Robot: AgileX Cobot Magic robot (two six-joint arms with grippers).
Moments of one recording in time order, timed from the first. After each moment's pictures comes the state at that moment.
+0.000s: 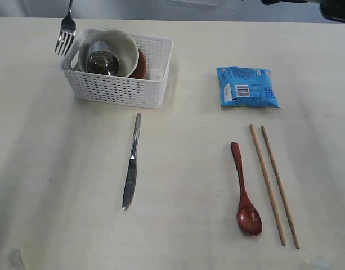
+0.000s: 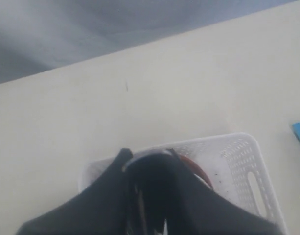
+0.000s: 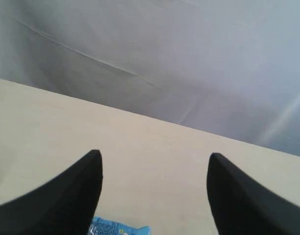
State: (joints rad) left arm -0.16 1.94 -1.91 -0.10 0.91 0.09; right arm 0.49 1.52 -1.05 1.72 -0.49 -1.82
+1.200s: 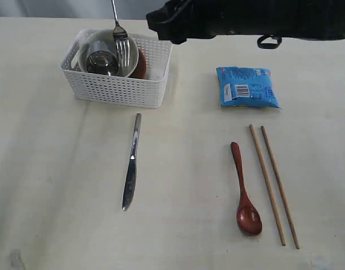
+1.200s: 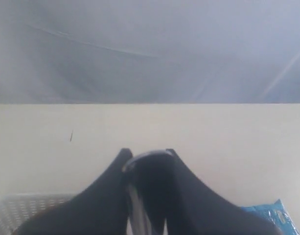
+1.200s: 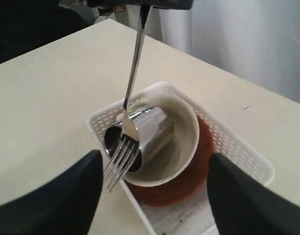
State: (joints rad) left arm -0.27 1.73 -1.41 -0.07 0.25 -0.26; right arm 0.48 1.66 -1.05 1.75 0.41 -1.81
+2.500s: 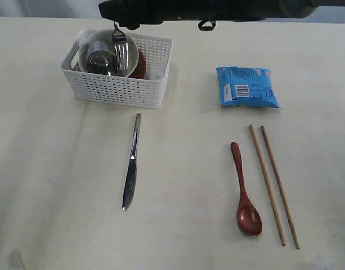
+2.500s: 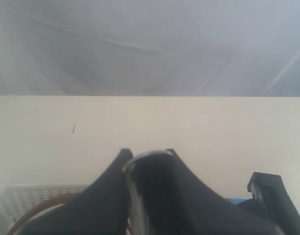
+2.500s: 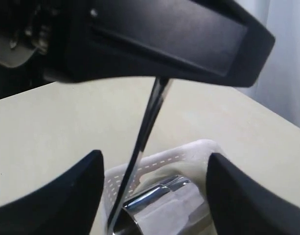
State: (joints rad) left arm -0.27 1.73 -1.41 -0.07 0.28 -0.26; right arm 0.48 2.07 -1.49 1.74 0.68 -1.86
